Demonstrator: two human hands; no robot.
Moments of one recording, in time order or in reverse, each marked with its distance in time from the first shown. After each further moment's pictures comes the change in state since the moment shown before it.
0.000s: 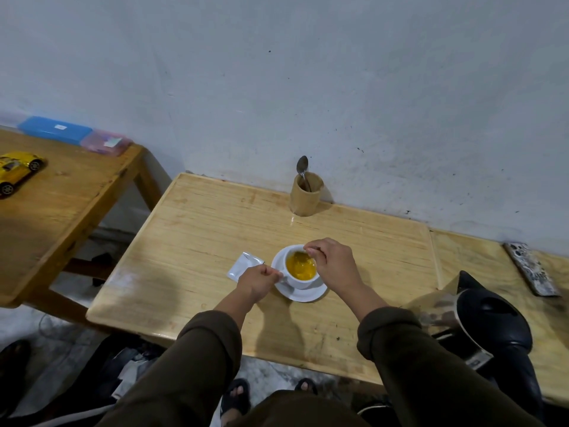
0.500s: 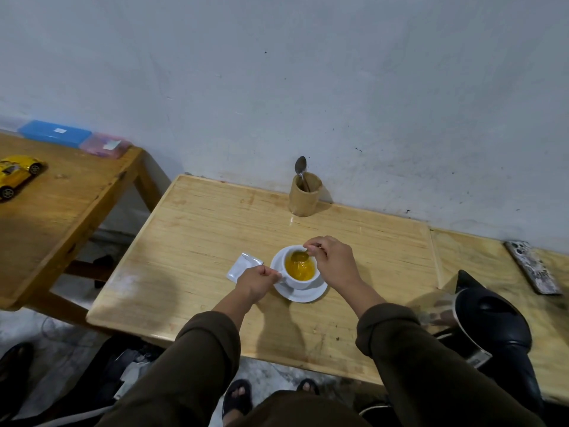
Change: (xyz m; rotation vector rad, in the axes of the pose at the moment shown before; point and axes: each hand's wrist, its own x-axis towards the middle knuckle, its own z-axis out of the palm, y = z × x) left_hand -0.002 0.003 0.000 -0.001 0.004 -0.011; right_hand 0.005 0.003 -0.002 0.061 -0.011 0.068
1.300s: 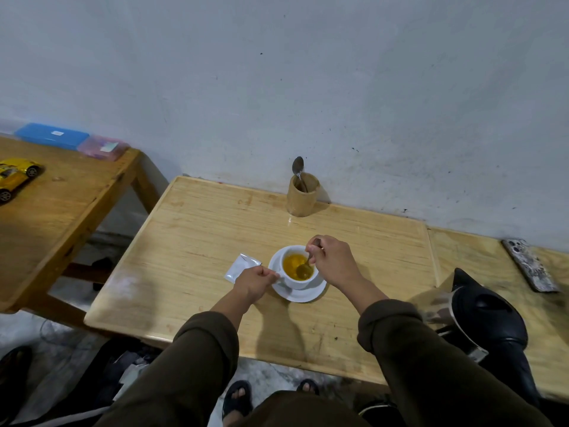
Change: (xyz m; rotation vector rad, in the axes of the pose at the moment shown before) left_hand 0.003 -0.002 0.000 -0.002 -0.002 0.012; right_hand 0.006 0.002 -0.003 -0.015 -0.060 0.052
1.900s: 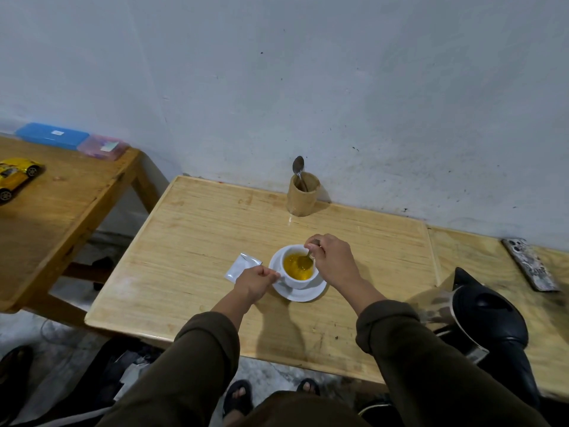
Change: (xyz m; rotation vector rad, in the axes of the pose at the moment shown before) left_hand 0.004 -0.004 0.001 -0.039 -0.002 -0.008; right_hand -0.002 -0.001 0.002 -0.071 0.039 -0.045
